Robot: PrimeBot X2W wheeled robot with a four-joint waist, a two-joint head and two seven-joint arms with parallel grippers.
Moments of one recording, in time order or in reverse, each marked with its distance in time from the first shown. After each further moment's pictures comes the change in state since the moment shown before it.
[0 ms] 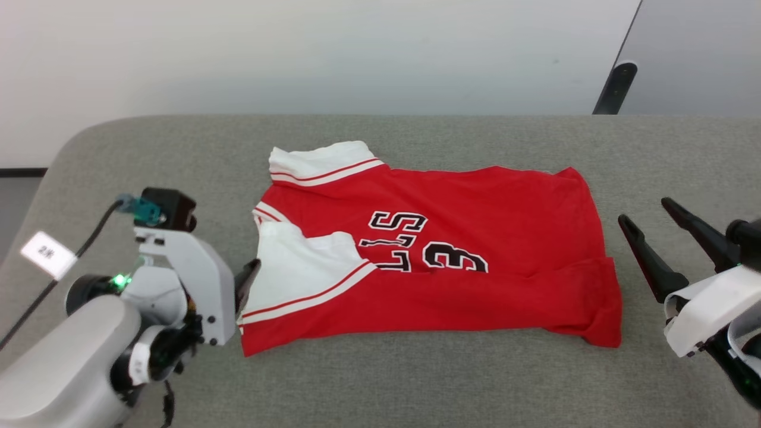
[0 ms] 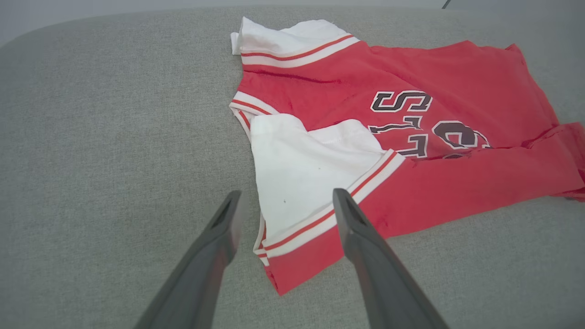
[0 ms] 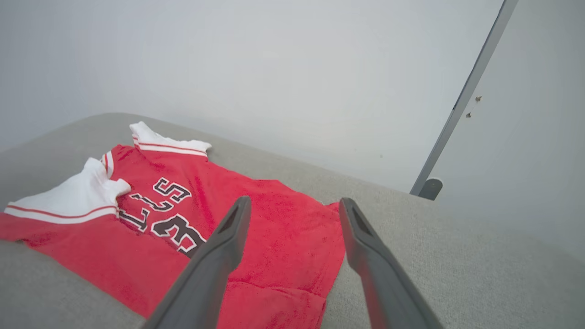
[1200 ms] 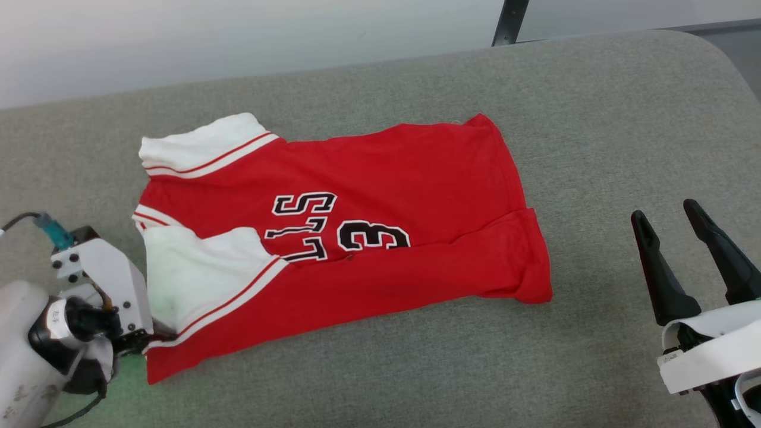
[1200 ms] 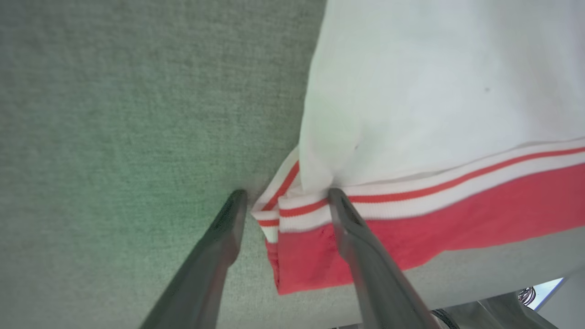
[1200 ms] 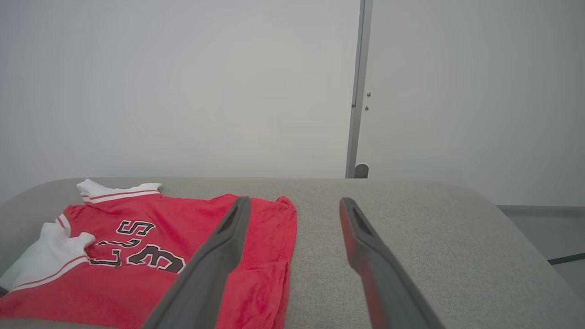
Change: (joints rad) left arm -0.041 0.031 0.030 0.355 -0.280 0.059 0.453; right arm 0.278 0.340 -0.343 -0.488 -0.204 0.000 0.157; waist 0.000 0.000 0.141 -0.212
